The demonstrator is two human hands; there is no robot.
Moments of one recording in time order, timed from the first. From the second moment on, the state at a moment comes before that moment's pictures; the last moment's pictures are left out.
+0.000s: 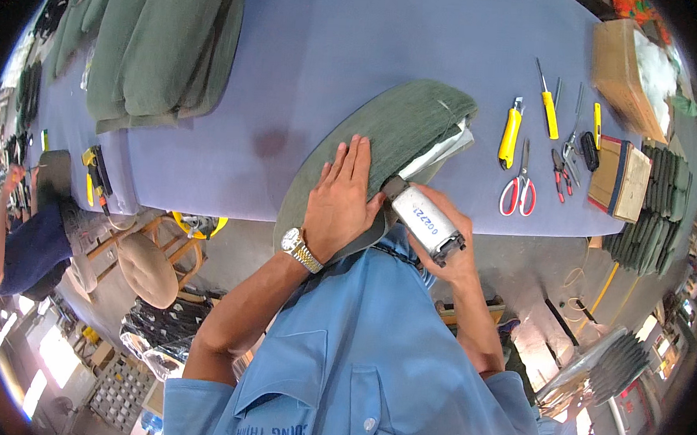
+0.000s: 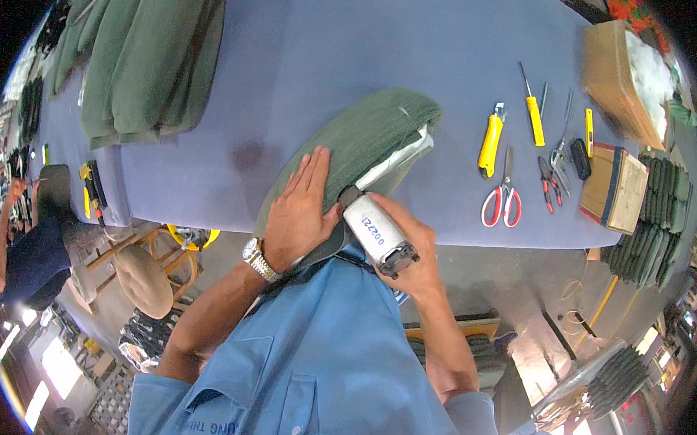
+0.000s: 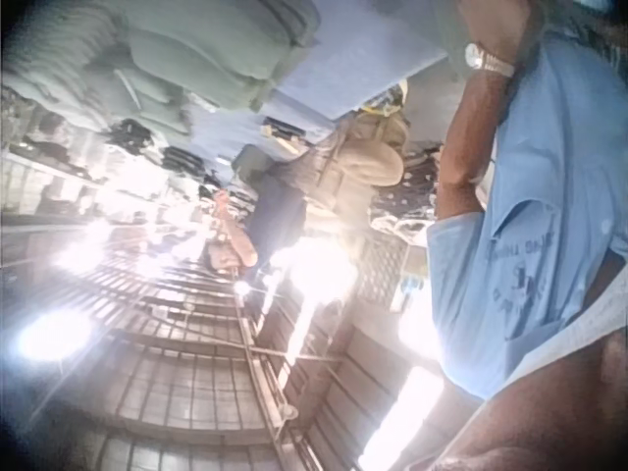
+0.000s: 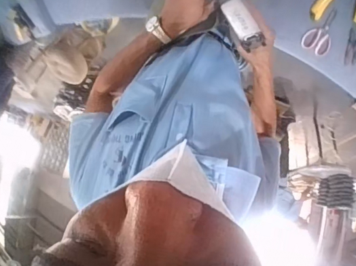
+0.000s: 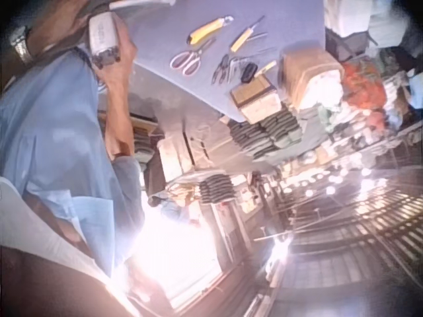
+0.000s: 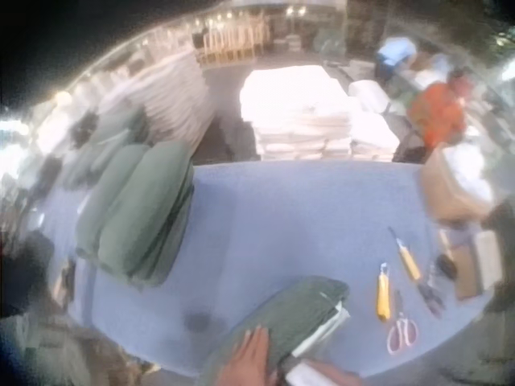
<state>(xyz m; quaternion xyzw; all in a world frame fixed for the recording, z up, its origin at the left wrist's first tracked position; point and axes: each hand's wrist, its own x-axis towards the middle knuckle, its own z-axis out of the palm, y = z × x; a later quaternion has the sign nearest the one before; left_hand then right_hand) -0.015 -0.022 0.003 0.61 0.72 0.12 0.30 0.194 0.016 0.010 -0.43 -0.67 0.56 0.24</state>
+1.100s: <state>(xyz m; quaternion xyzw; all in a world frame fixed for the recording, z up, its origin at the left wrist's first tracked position) -0.007 -0.025 0.000 0.60 0.73 0.11 0.30 0.184 0.005 0.030 -0.44 -0.64 0.60 0.20</state>
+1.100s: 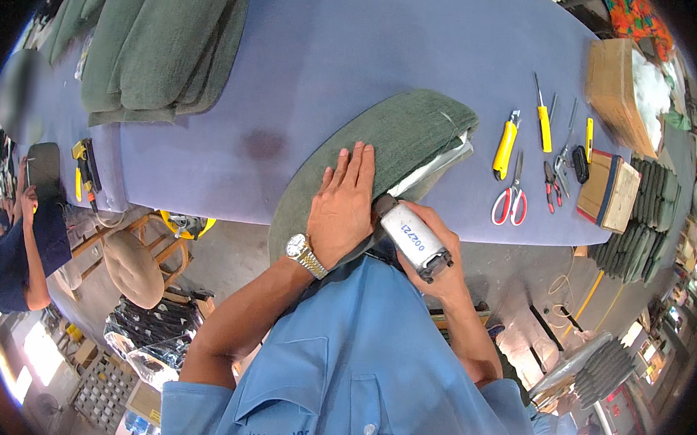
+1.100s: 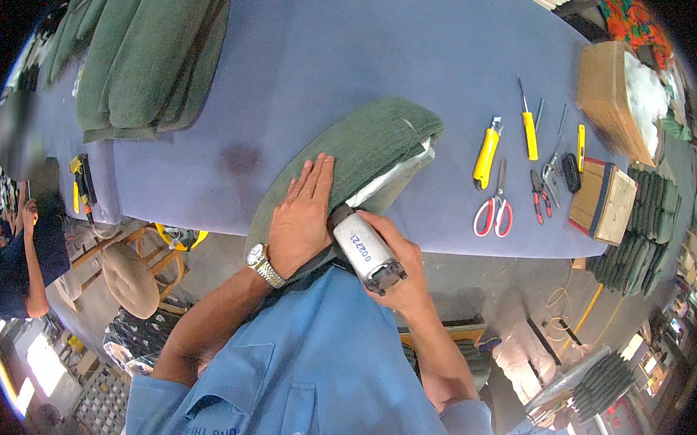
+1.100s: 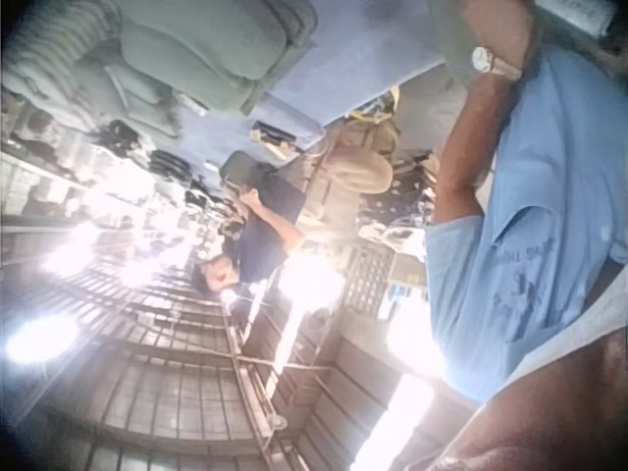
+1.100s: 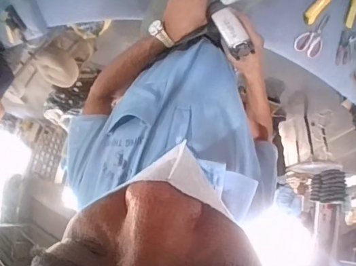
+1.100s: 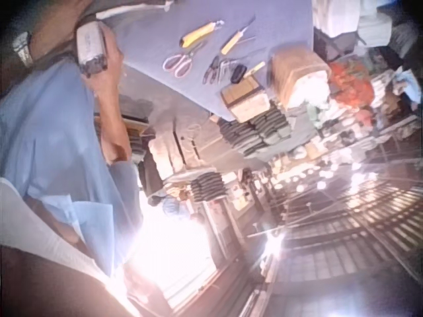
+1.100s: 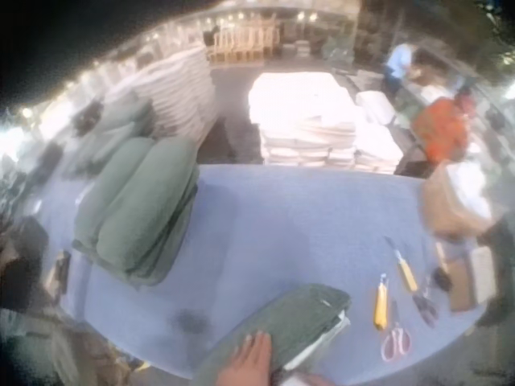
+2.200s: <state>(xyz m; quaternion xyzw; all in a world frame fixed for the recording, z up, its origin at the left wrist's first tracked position) -0.077 -0.046 -0.064 0.45 0.67 0.29 0.51 0.183 0.021 0.001 -0.43 -0.68 0.56 0.19</state>
